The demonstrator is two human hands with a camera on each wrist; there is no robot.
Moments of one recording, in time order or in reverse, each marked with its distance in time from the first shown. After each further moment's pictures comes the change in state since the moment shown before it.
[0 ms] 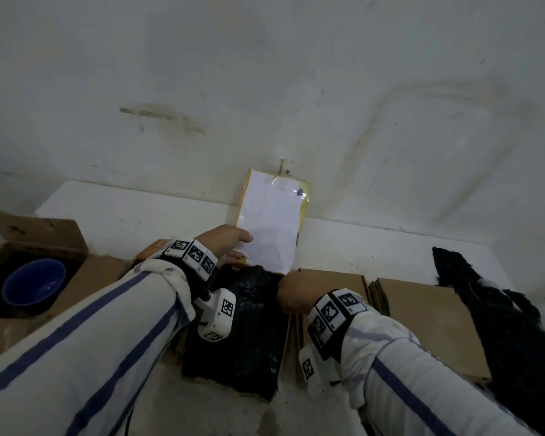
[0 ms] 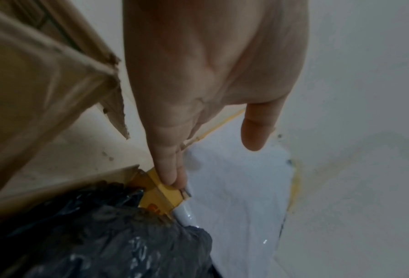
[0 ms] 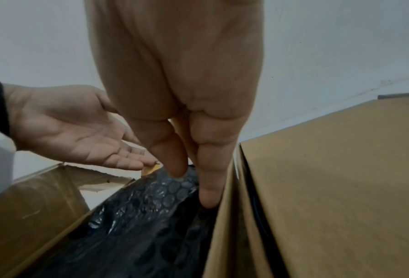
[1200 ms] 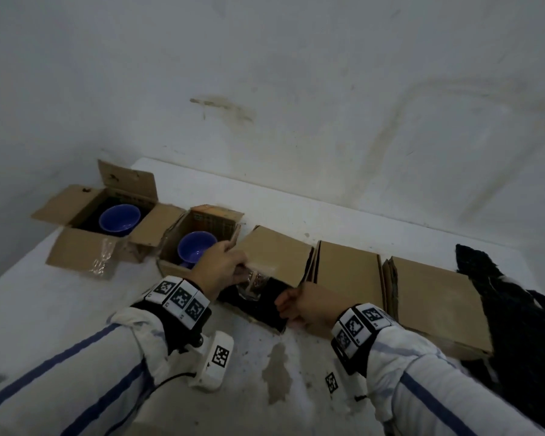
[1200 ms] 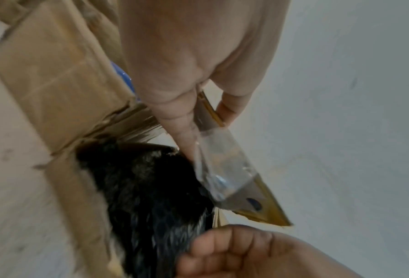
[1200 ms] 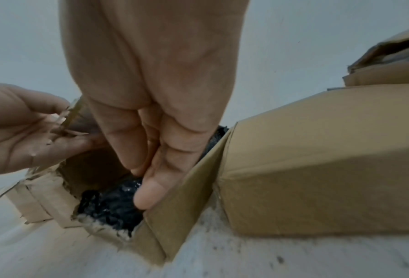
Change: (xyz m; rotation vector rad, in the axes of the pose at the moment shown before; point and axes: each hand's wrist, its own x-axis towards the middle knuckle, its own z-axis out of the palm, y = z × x) left_hand -0.149 -0.104 0.007 -0.294 0.169 0.192; right_hand -0.077 0.029 0.072 0.580 -0.232 -0.145
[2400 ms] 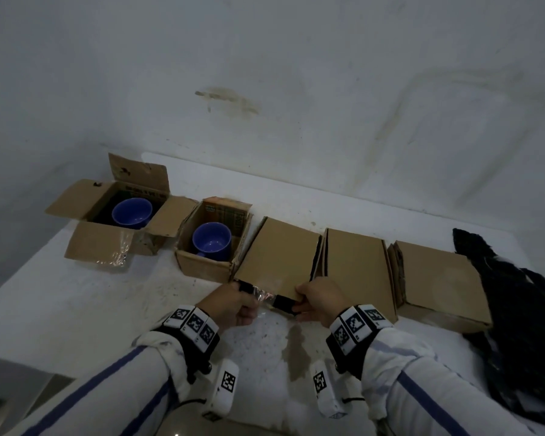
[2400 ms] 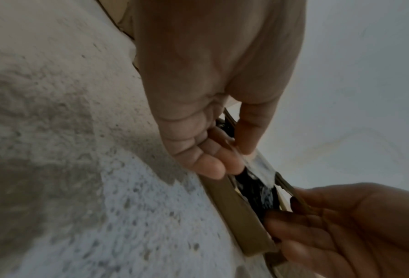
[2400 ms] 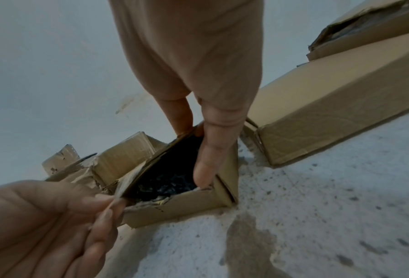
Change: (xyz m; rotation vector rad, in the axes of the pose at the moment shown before) left_hand -0.018 -0.078 -0.030 0.073 -0.208 -0.216; right_hand -0.009 -0.002 0.042 0.405 0.386 0.152
